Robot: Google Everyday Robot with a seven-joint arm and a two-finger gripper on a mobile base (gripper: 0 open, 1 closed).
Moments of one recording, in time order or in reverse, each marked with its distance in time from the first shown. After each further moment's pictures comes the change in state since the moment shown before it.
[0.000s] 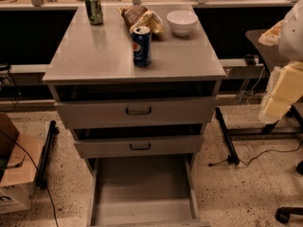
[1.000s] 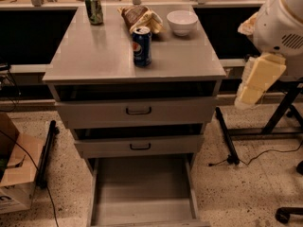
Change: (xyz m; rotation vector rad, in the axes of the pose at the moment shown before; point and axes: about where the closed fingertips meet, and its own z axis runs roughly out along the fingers) arm -0.035 -0.026 0.015 0.058 -0.054 -0.056
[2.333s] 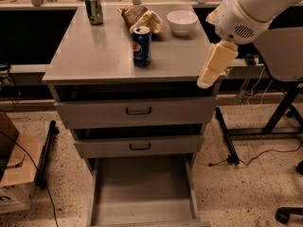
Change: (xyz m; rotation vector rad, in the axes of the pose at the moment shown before) arm -0.060 -0.055 0.048 0.035 -0.149 -0.014
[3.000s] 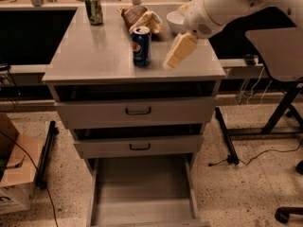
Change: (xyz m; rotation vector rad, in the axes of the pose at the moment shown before) arm -0.065 -0.063 0.076 0.050 -0.265 0.009
